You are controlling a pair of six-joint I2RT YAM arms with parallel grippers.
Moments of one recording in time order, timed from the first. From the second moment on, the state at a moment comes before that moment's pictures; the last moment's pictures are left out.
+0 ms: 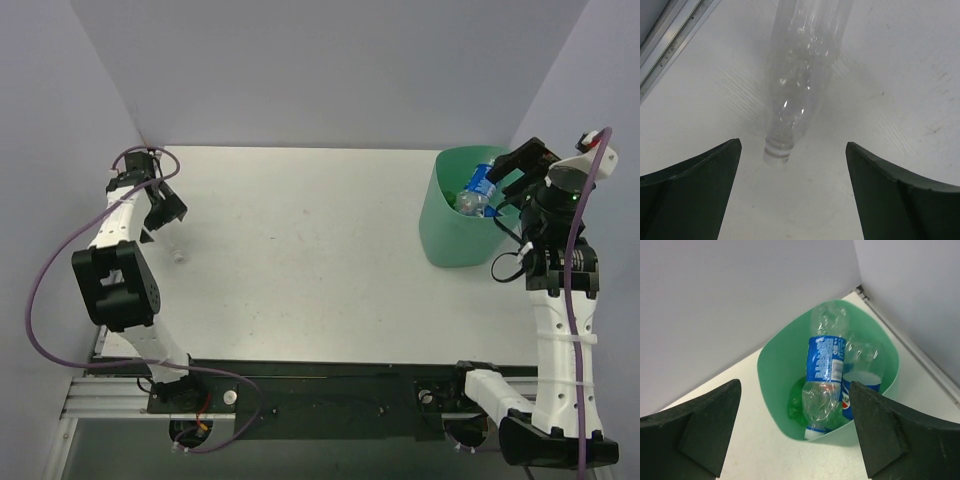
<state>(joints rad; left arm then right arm) 0.20 1.74 1.44 -0.80 -0.22 -0.54 -0.07 1.02 1.36 -0.51 0.28 0.46</state>
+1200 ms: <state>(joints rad) -0.51 1.55 1.47 -0.63 0.30 -0.52 0.48 1.15 1.32 -0.58 0.02 0.61</state>
